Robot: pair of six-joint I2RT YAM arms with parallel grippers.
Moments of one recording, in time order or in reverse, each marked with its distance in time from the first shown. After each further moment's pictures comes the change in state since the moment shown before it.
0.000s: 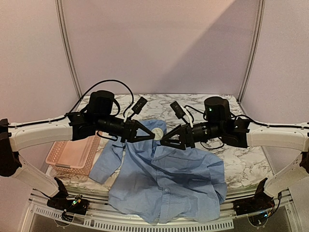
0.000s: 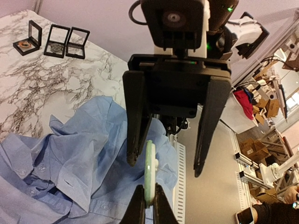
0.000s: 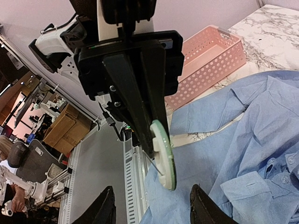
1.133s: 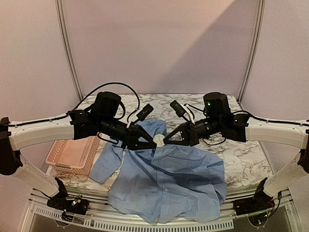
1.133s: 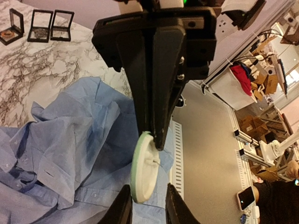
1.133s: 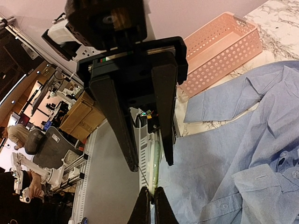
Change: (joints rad) left arm -0.054 0.022 0.061 -0.172 0.019 0.126; right arm -0.058 0.031 0.060 -0.097 -0.174 -0.028
